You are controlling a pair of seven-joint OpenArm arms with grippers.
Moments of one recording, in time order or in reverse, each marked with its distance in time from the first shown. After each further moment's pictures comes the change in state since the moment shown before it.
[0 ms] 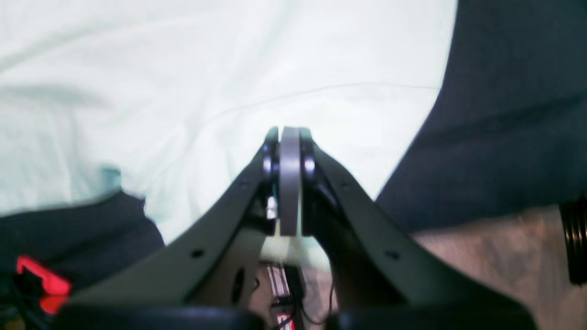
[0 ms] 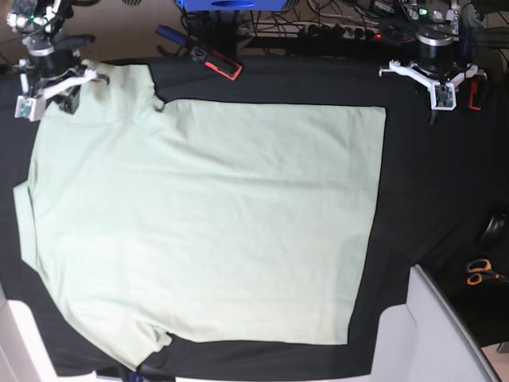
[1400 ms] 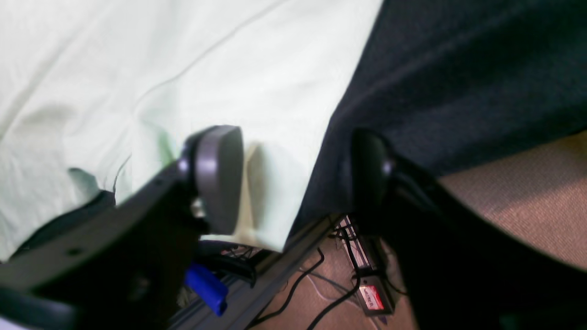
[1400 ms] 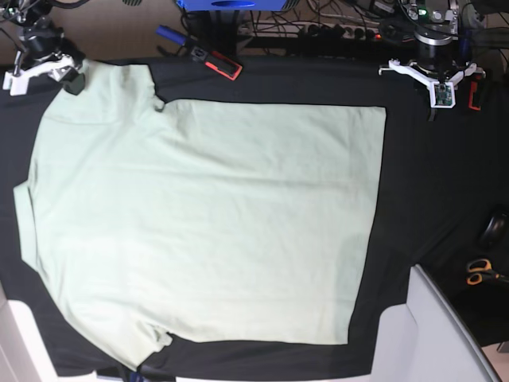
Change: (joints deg) left arm -0.1 0.2 -0.2 -1.6 -0.1 0.0 0.0; right arm 6.1 2.4 13.1 -22.0 17.0 16.3 -7.8
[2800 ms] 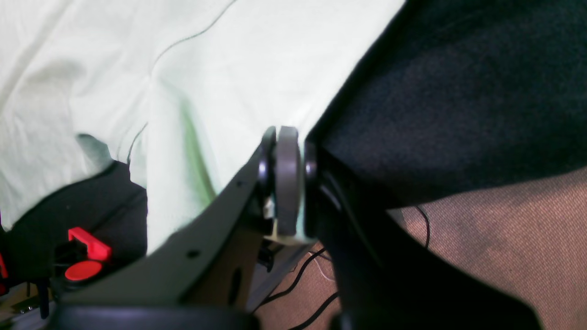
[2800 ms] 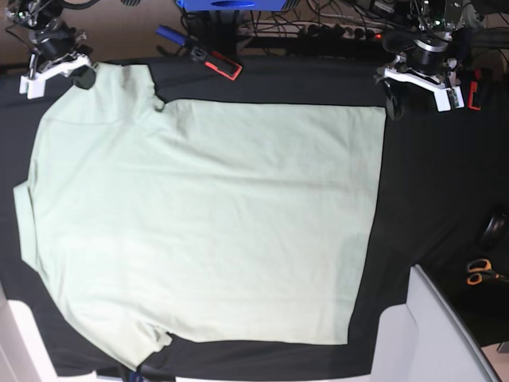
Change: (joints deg) left arm -0.9 -9.6 9.9 -5.6 -37.0 -3.0 3.7; right arm 0.1 -0.1 -3.1 -0.3 -0.4 0.1 -1.3
